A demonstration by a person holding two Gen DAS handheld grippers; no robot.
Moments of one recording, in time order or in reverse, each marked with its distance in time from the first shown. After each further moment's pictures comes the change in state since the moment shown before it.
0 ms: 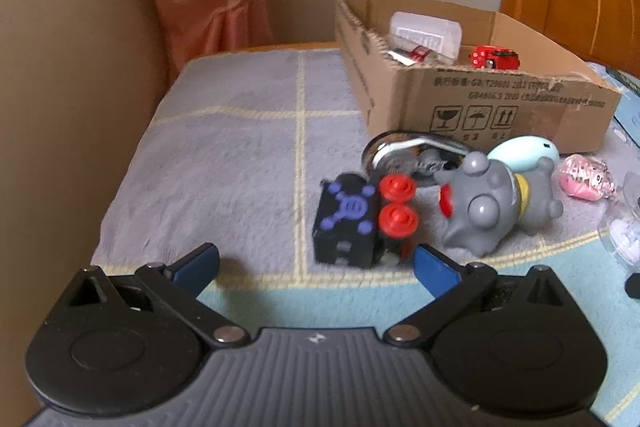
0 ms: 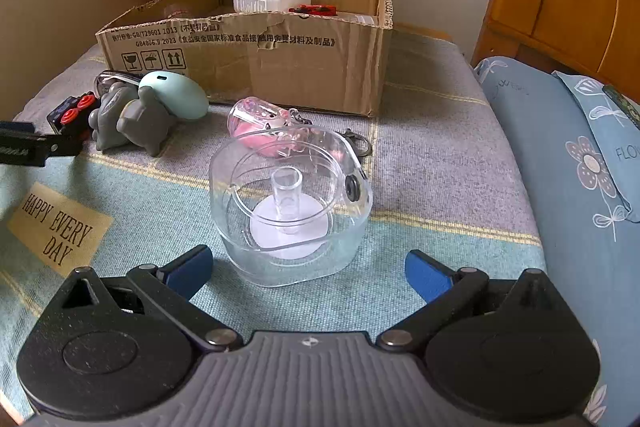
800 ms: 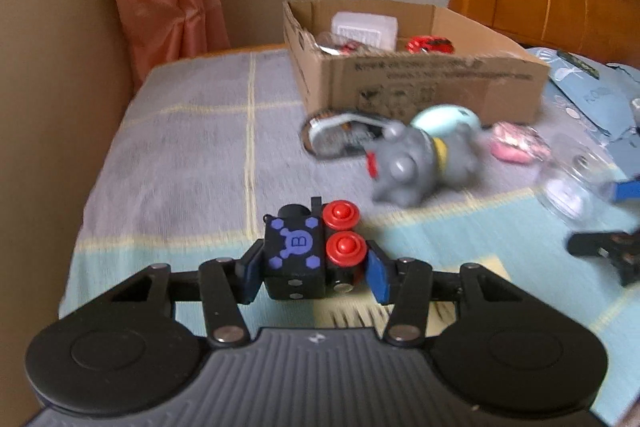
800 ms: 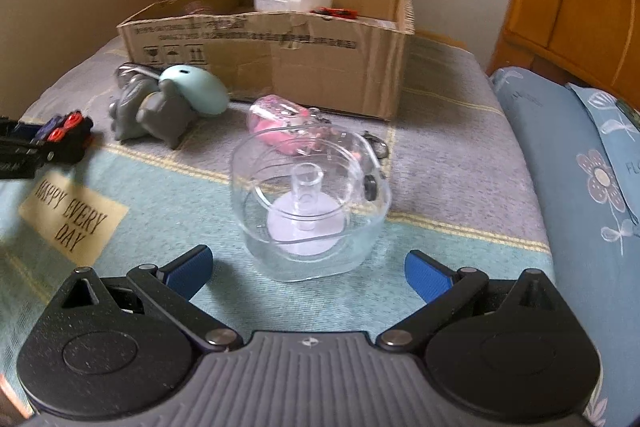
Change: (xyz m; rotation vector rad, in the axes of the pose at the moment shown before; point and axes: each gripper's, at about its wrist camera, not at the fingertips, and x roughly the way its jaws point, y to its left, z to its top) left arm -0.040 -0.013 -0.024 0.048 0.003 -0.123; right arm -0.001 0.006 -0.001 -0.074 -0.011 0.058
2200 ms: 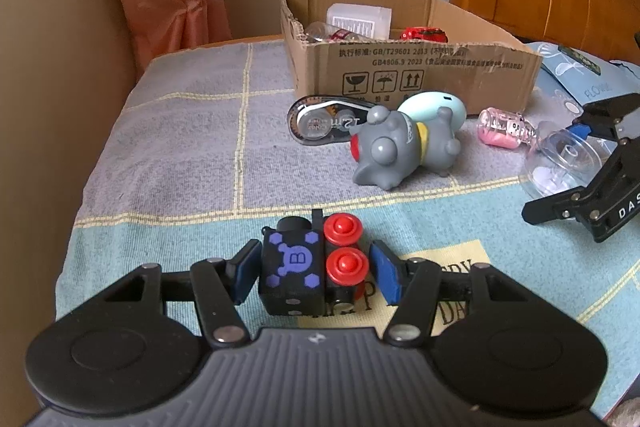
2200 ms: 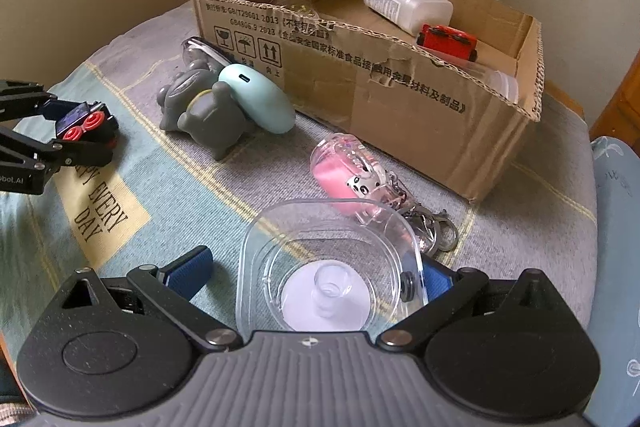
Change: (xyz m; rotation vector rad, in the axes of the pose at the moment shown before) left arm -0.003 -0.014 -0.002 -0.006 0.024 0.022; right arm 0.037 -0.004 0.054 -0.290 0.093 0.229
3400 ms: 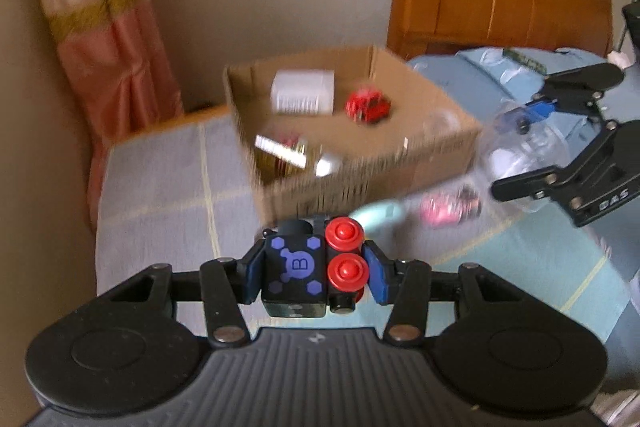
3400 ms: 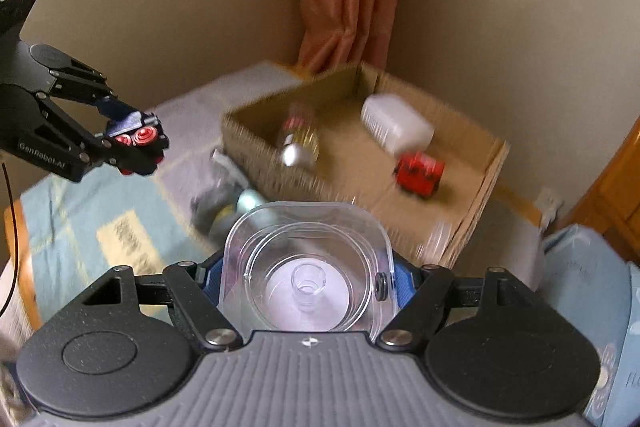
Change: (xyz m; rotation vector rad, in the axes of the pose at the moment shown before) left arm -0.038 -0.004 0.104 0.146 -0.005 -0.142; right arm -0.088 -0.003 0.067 -0.114 -0.166 -0.021
